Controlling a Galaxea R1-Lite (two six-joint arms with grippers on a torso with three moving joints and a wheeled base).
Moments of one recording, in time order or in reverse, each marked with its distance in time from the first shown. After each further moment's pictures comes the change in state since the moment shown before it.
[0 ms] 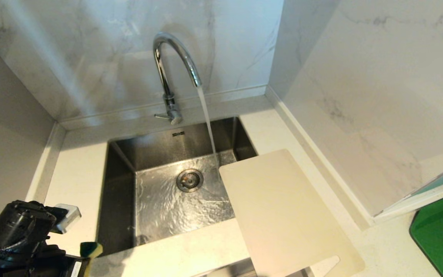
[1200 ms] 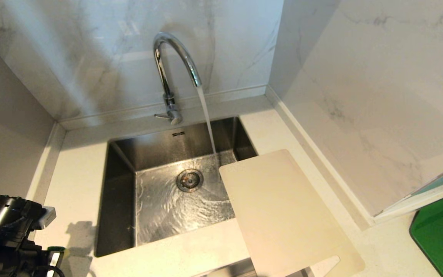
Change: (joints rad) left arm 0.356 0.118 0.002 -0.005 -0.040 0.130; right arm 0.000 0.000 0.000 0.000 0.000 0.001
